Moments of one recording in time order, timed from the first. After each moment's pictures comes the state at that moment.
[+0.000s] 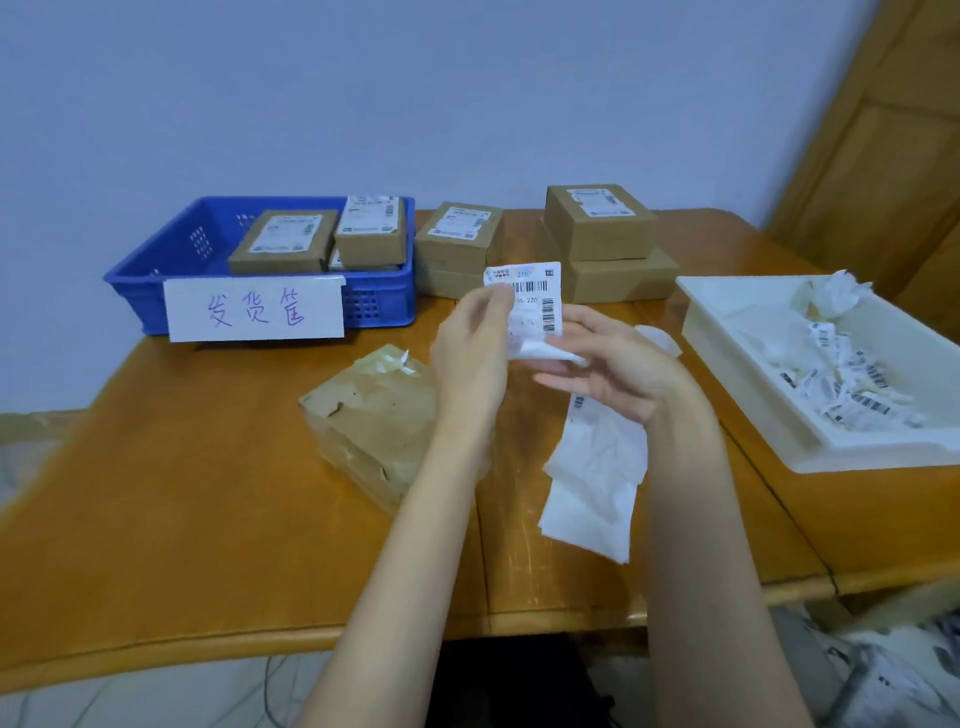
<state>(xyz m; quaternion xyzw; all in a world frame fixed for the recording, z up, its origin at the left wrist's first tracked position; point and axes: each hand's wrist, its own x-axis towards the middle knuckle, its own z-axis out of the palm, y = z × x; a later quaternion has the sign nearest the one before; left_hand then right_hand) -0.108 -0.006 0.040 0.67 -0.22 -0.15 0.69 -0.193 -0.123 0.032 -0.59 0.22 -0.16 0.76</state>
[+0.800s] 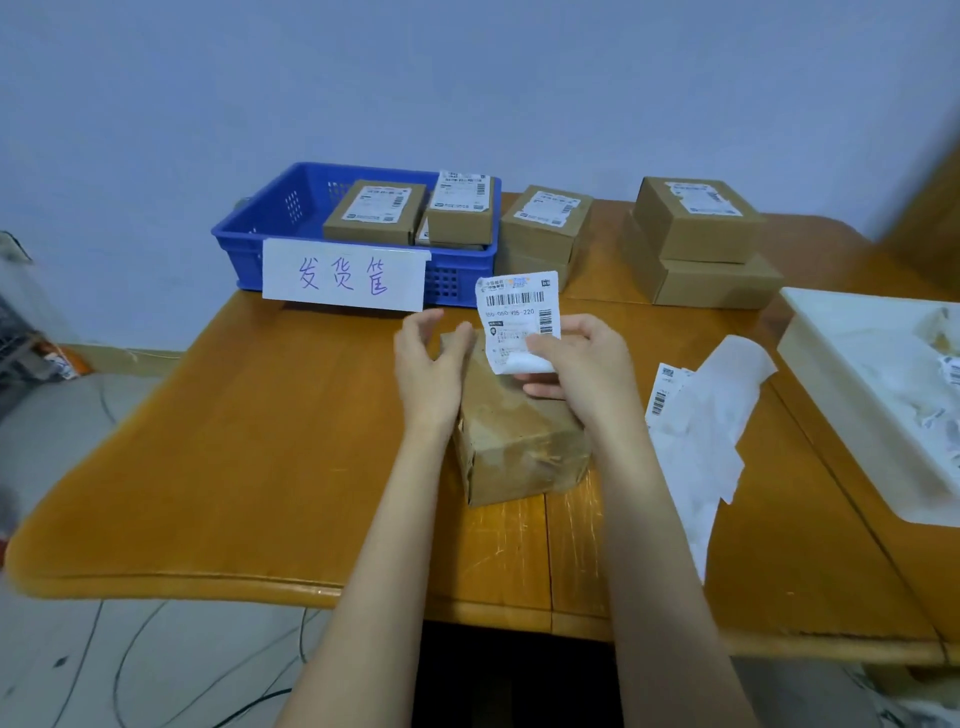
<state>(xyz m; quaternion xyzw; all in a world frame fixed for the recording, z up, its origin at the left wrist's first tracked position) -0.025 0.053 -0.032 0.72 -0.13 -0.02 0.68 -0.125 -0.036 0.020 -0.66 0.32 -0.25 0.63</state>
